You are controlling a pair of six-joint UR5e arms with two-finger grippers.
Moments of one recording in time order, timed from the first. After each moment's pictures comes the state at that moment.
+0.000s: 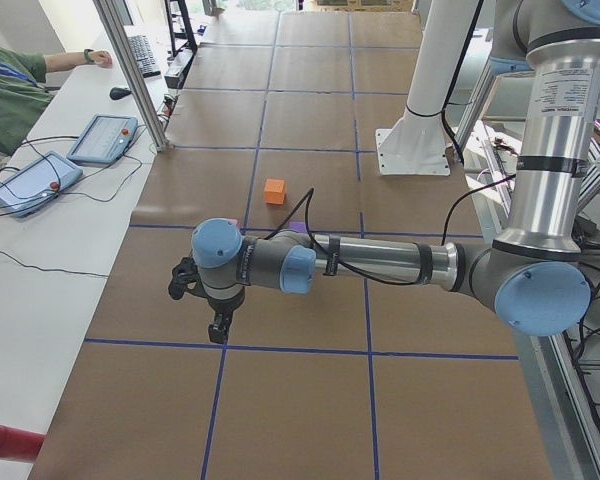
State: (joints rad) left arm -1.55 -1.66 -1.57 -1.67 -2.37 0.06; right arm 1.53 -1.68 1.76 -1.56 2.34 0.04
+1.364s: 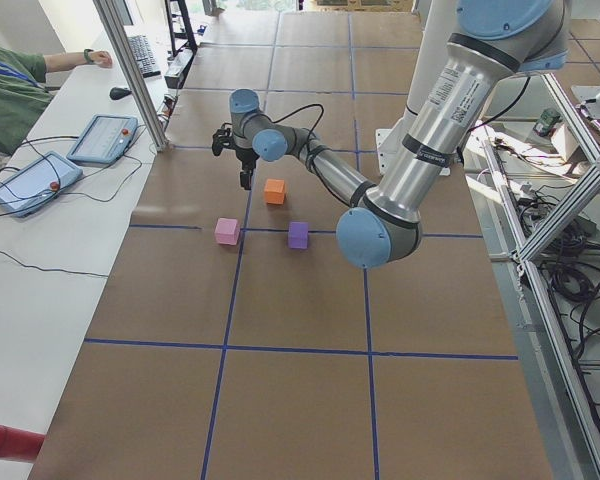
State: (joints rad) left arm -0.86 -2.11 -1.60 -1.75 -2.11 -0.92; right arm 1.53 -1.68 1.76 -1.56 2.34 0.04
